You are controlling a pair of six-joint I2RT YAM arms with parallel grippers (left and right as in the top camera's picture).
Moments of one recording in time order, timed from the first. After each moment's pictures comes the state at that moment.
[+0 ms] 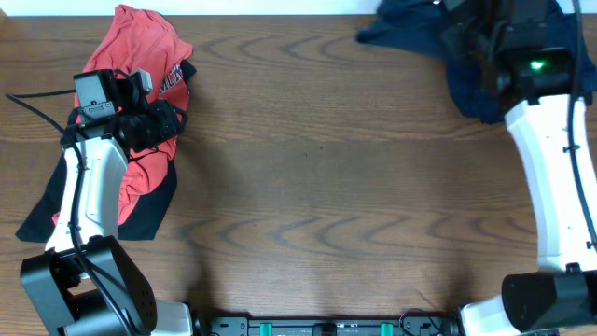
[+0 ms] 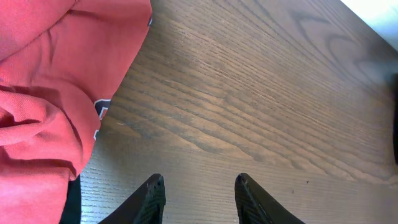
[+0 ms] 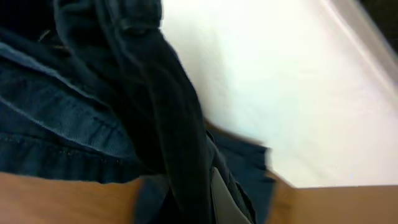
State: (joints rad) left arm 0.26 1.62 1.18 -0.58 0.46 -0.23; right arm 0.08 1.68 1.79 -0.66 0.12 -0.66
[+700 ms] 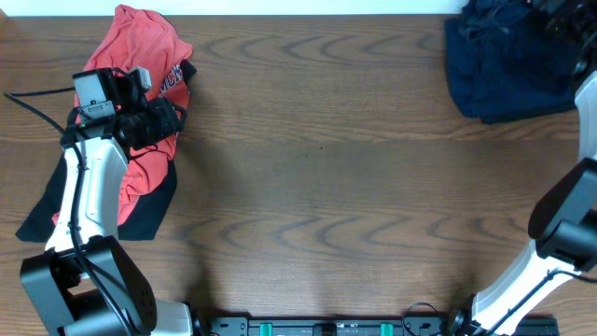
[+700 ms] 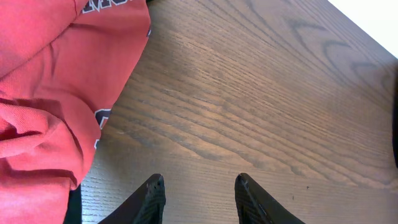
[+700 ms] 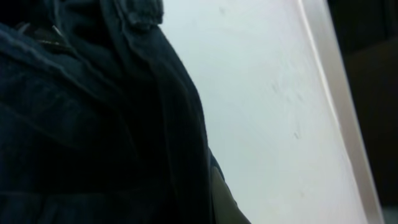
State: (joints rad) left arm 0.26 1.62 1.18 -0.55 0.46 -0.23; right arm -0.38 2.07 1.79 0.02 -0.44 -1.16
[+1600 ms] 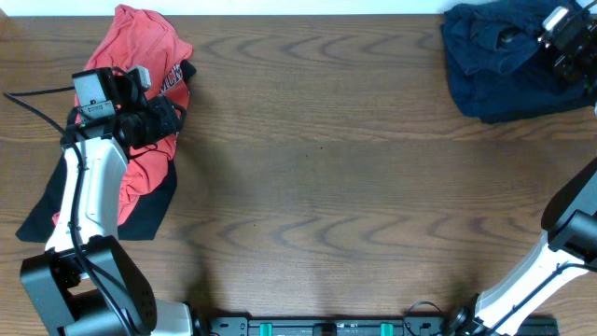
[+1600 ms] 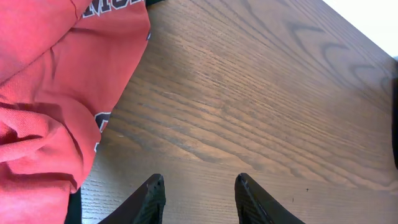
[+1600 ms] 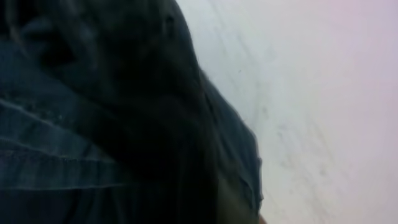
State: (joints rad) left arm 0.26 1.62 1.18 -0.54 0.46 -0.23; right arm -0.50 2.14 1.79 -0.27 -0.58 -1.24
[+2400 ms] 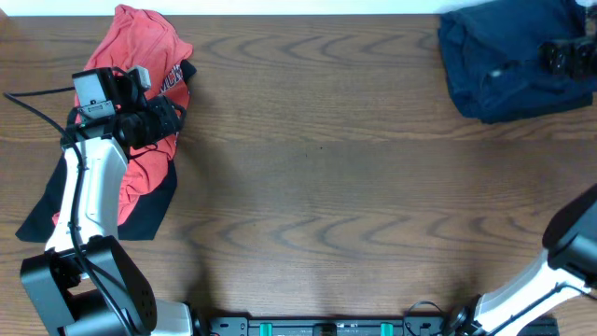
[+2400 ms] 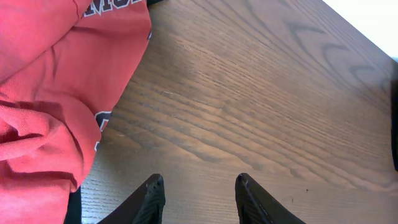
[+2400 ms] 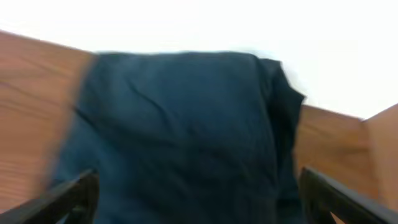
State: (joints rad) left arm 0.26 1.62 1.18 -0.55 0.46 -0.24; right arm -0.53 1.98 1.79 -0.48 -0.53 -0.48
